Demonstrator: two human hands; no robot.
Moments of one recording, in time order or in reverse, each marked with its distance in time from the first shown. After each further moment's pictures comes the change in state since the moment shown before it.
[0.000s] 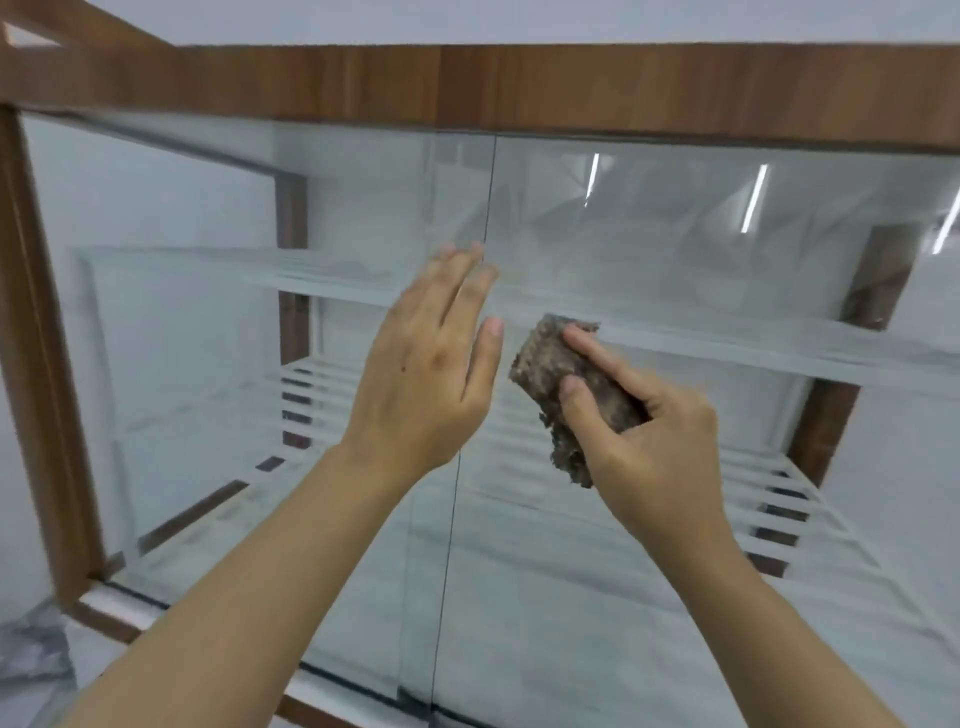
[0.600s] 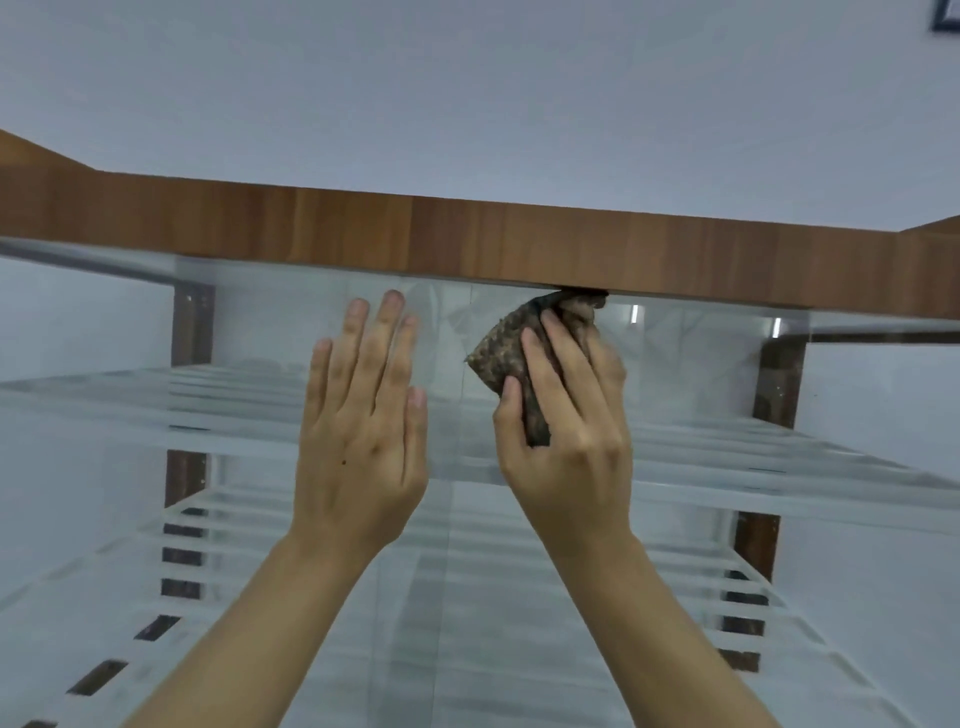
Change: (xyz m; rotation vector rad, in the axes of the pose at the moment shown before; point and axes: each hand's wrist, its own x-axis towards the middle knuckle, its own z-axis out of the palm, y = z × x) left_hand 0.071 -0.078 0.050 0.056 0.300 0.093; right_hand 0.118 0.053 0.075 -0.647 0.446 -0.605
